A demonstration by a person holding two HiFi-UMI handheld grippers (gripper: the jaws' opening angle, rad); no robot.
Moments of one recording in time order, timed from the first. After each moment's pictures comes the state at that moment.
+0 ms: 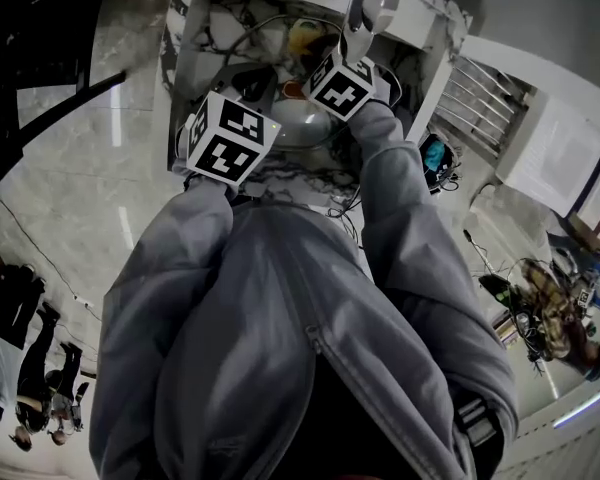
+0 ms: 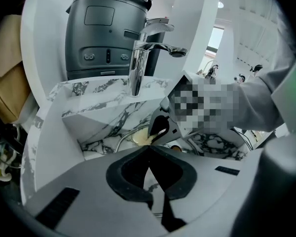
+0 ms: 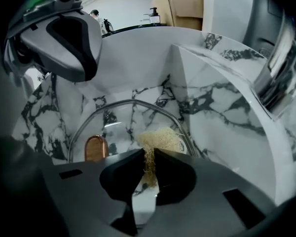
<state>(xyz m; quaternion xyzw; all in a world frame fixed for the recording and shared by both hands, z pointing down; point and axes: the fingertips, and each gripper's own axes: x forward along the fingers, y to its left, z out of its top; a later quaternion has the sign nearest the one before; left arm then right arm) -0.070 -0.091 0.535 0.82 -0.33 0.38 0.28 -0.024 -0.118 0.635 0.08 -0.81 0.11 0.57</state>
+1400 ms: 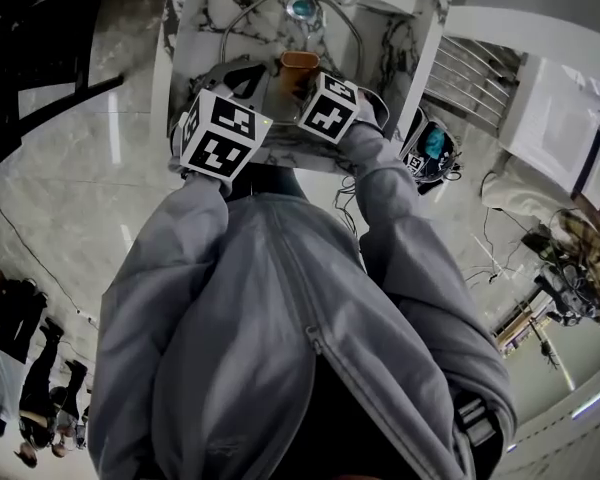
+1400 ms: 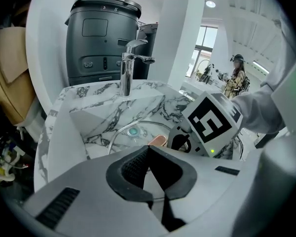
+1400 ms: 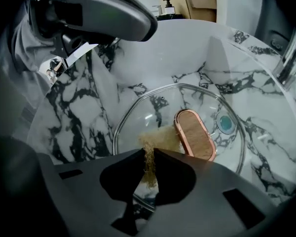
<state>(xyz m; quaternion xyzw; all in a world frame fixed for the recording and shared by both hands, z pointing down) -0.075 -0.023 0.510 0.83 -0.33 0.37 0.25 -0.021 0.027 0.619 0.03 -0.79 0.15 0.59</state>
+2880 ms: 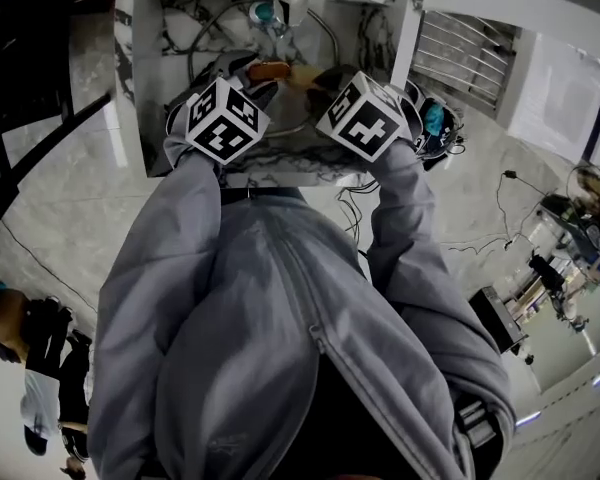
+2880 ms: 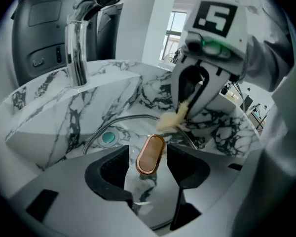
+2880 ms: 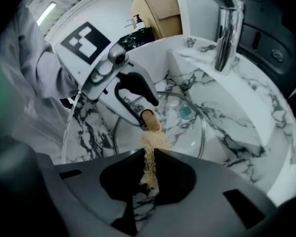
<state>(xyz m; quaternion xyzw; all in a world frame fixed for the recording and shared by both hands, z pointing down) -0.003 -0.052 0.585 0.86 -0.16 0.44 0.18 0.053 -0.022 0.565 0.10 -0.78 0.24 0.56</state>
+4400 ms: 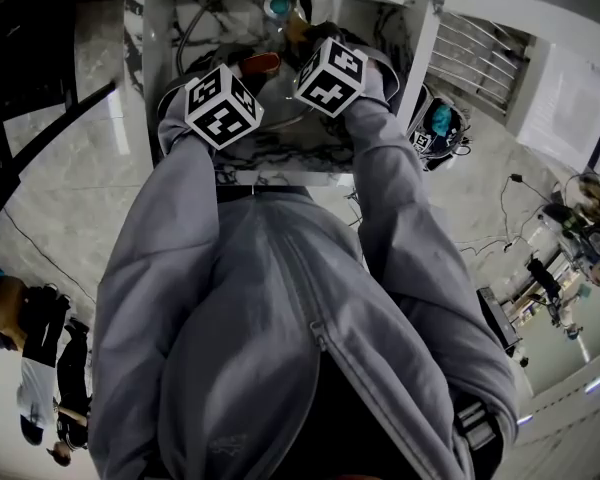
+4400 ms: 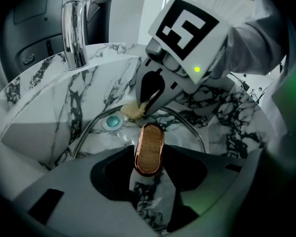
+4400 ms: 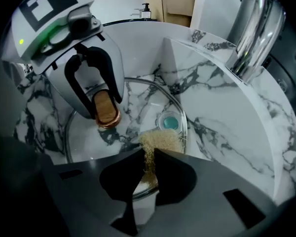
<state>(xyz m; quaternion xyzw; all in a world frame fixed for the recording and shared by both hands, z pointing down) -0.038 -0.051 0.620 0.84 -0.12 0.50 0.16 0.023 -0.098 0.643 0.16 -0.78 0.10 0.60</state>
